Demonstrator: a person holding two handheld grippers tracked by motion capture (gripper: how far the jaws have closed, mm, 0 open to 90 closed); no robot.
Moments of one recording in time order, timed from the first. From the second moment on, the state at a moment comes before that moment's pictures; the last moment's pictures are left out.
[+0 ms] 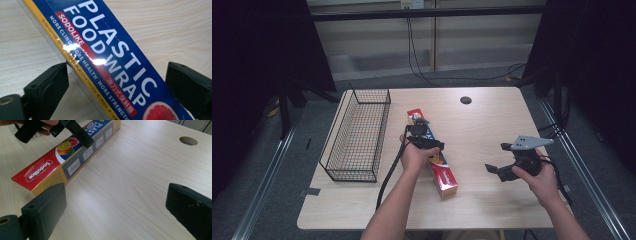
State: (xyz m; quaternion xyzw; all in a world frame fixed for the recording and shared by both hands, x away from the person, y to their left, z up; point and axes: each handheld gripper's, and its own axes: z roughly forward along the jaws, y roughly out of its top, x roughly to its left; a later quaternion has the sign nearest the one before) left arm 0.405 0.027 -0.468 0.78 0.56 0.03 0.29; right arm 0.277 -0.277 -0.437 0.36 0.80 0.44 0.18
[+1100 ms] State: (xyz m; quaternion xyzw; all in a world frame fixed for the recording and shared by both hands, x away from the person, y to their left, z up) left arm 0.416 0.053 -0.457 0.75 0.62 0.05 0.22; right arm 0.277 -0.278 -0.436 0.36 0.80 0.44 0.18
